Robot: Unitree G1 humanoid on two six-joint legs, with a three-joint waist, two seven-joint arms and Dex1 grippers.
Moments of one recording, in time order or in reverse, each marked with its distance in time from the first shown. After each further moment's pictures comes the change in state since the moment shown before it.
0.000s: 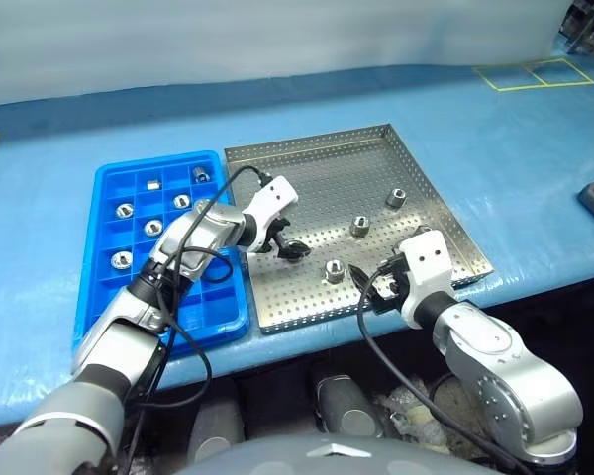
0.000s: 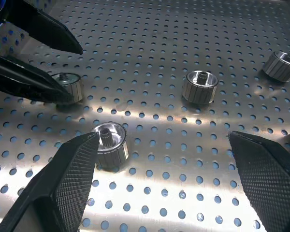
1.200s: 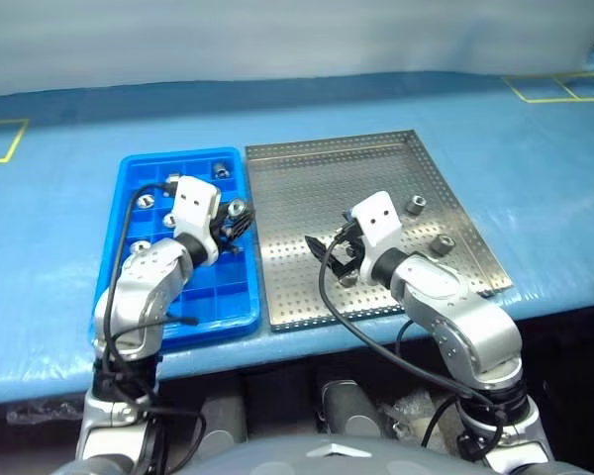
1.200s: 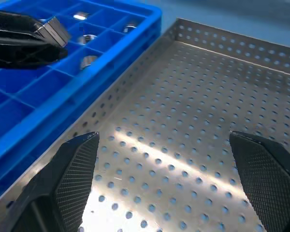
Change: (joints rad) left arm 0.563 -0.121 0.530 -0.642 -0.029 0.009 0.467; right arm -0.328 0.008 0.199 0.315 -0.022 -0.192 0.165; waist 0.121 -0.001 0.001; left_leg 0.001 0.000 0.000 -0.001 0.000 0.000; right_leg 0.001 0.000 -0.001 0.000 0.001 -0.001
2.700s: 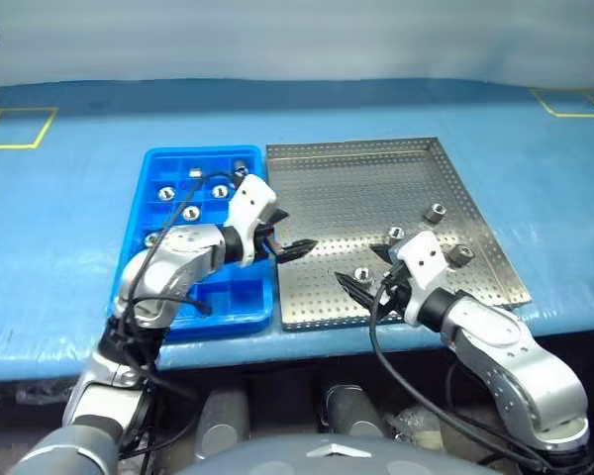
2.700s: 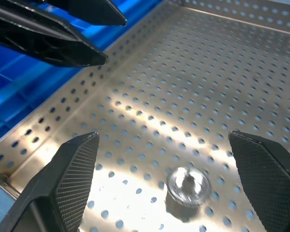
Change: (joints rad) left arm -0.328 0.098 -0.363 0.277 -0.133 0.007 -0.327; right arm 0.410 -0.154 -0.243 -0.223 0.101 -0.071 0.092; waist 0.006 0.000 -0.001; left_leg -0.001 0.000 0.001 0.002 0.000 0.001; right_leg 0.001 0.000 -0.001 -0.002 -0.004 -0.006
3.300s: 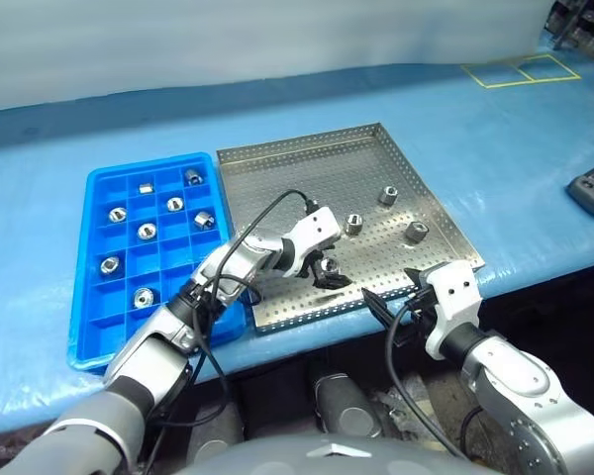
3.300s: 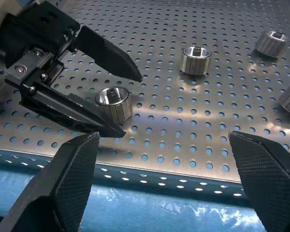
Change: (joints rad) left arm -0.164 -0.142 -0.268 0.434 0.241 -0.233 -0.149; right arm 0.176 0.055 -0.056 -0.121 0.001 0.017 -0.129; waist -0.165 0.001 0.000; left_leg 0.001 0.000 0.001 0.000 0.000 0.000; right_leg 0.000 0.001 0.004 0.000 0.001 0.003
